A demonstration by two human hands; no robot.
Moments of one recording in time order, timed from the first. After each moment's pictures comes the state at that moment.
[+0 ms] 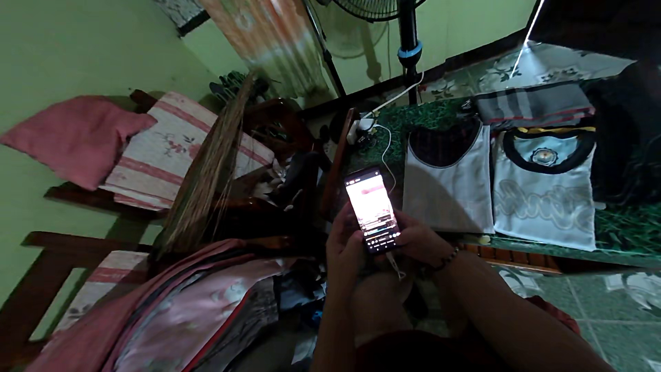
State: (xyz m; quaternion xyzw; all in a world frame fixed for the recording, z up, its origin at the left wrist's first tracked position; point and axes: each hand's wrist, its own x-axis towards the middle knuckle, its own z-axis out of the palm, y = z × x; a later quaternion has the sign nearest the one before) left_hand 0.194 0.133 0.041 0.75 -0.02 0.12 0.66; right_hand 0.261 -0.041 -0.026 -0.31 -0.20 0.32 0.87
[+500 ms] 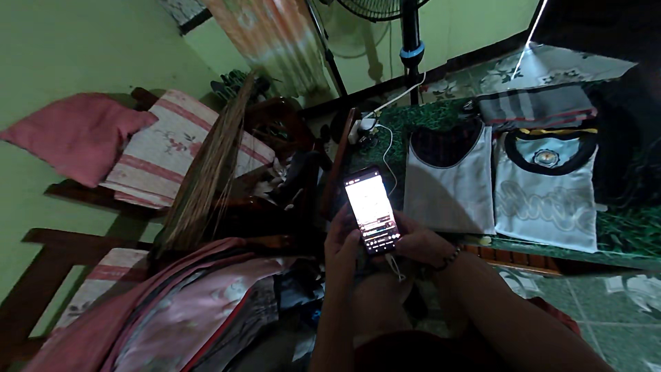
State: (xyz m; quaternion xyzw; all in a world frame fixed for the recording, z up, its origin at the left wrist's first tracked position) left_hand 0.194 0.138 0.040 0.73 0.00 0.12 0.67; right_hand 0.259 -0.042 -0.022 -0.33 -0.24 0.33 0.85
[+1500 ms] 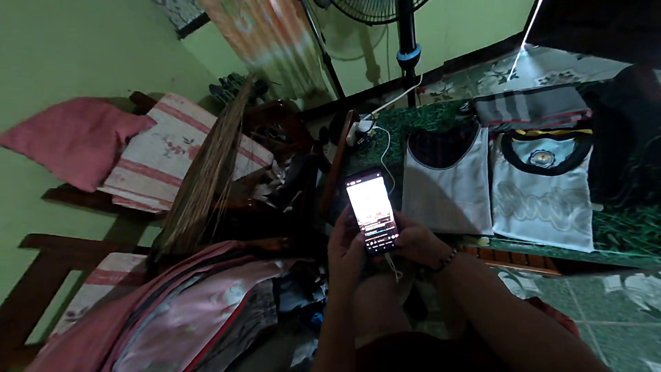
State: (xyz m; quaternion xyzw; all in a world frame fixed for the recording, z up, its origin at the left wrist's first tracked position) left_hand 0.192 0.127 0.043 0.75 -0.01 0.12 0.65; right_hand 0.265 -0.038 -0.035 -0.27 -0.23 0.33 0.88
